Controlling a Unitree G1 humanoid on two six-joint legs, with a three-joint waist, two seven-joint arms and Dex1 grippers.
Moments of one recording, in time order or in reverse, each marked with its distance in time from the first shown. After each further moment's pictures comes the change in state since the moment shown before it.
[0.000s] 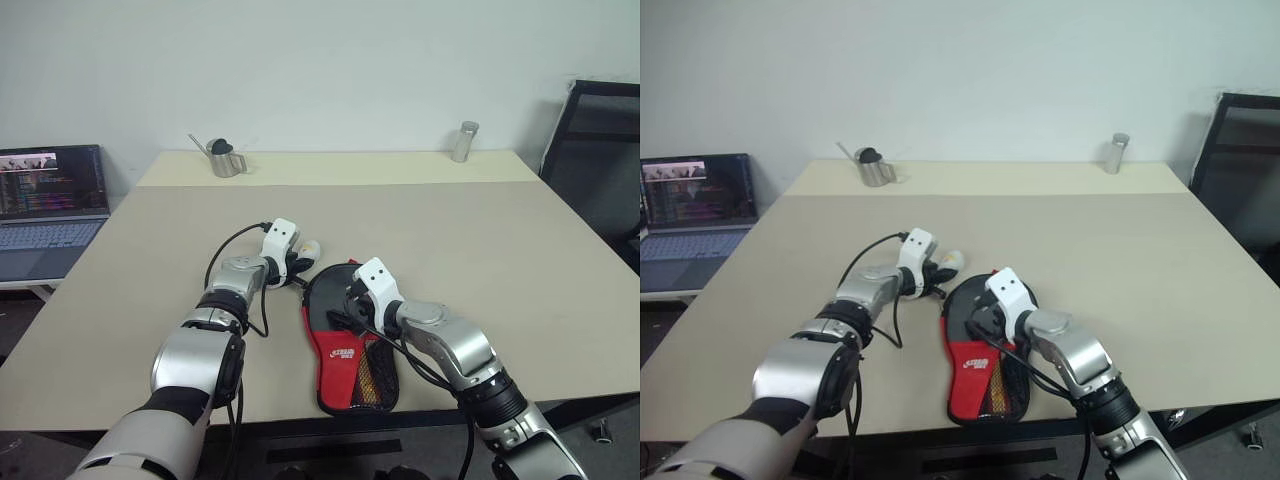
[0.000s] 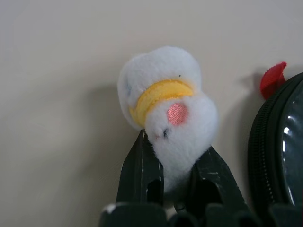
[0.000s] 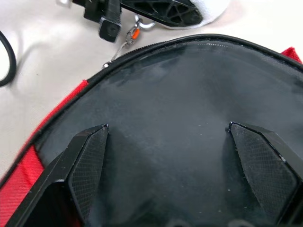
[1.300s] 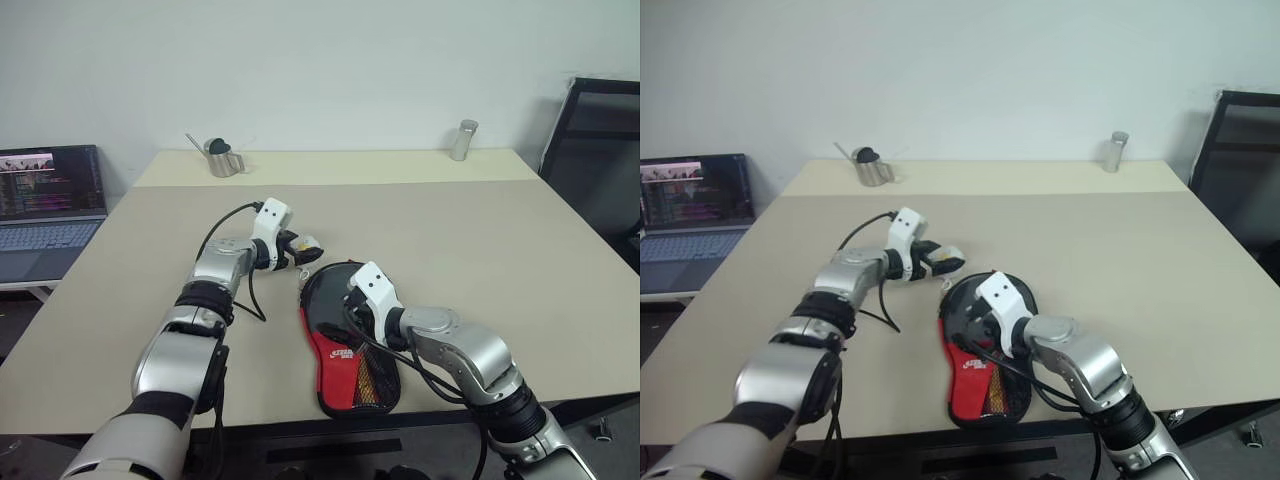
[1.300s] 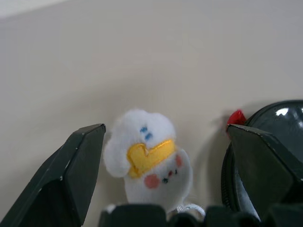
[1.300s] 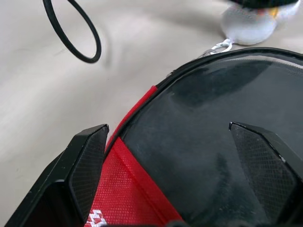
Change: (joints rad) left arm 0.005 0.061 -0.095 -0.153 -0.104 0.085 -0.094; right arm 0.045 -0.033 0.020 -0.266 0.150 0.175 0.005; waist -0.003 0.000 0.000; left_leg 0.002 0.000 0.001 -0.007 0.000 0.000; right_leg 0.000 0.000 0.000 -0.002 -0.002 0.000
